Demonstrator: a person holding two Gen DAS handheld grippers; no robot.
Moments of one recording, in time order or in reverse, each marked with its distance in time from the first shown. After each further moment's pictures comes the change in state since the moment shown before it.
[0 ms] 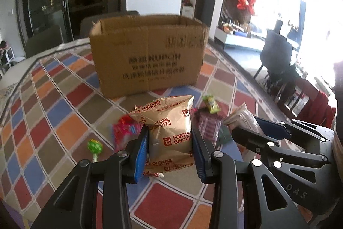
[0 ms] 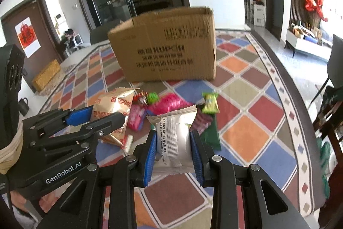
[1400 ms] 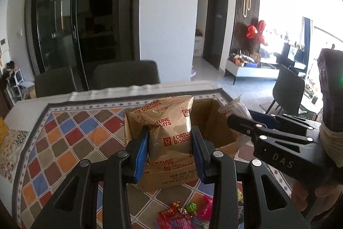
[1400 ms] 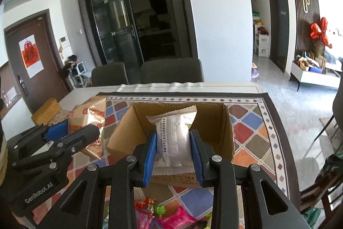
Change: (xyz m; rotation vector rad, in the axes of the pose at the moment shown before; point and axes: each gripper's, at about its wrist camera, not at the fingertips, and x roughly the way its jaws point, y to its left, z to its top) left arm 0.007 0.067 0.176 -0.010 -0.161 0.059; right arm 0.030 0.012 0.199 -0.031 -0.175 0.017
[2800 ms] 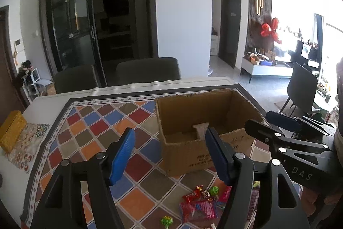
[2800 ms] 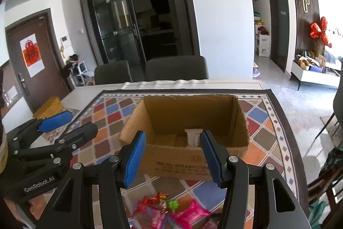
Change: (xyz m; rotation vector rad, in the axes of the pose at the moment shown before) left arm -0.048 0.027 -0.032 -0.002 -0.020 0.124; right arm -0.016 0.034 -0.022 0.002 -0.020 0.006
